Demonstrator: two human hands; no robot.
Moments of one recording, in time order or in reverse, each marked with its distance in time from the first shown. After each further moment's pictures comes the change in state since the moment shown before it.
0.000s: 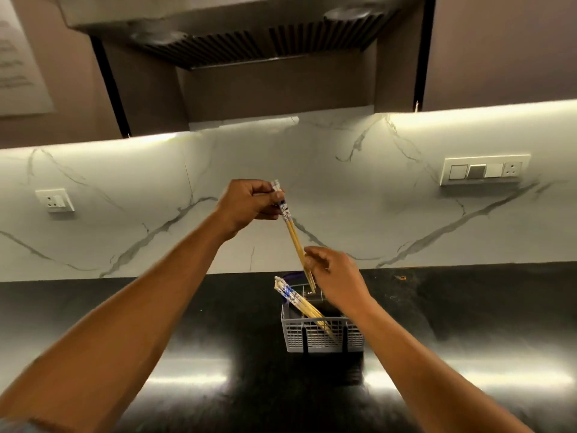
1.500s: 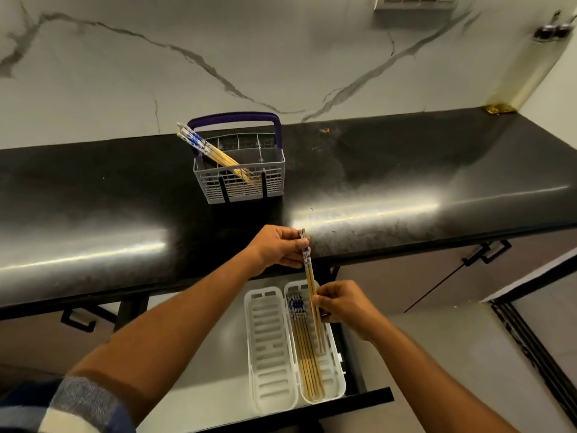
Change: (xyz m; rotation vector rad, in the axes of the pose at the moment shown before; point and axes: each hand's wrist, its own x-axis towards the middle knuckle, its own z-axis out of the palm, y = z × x) left_hand -0.221 -0.176 0.247 -0.298 -0.577 -0.680; right_hand -0.285 0.191 -0.026 0.299 -0.293 0.905
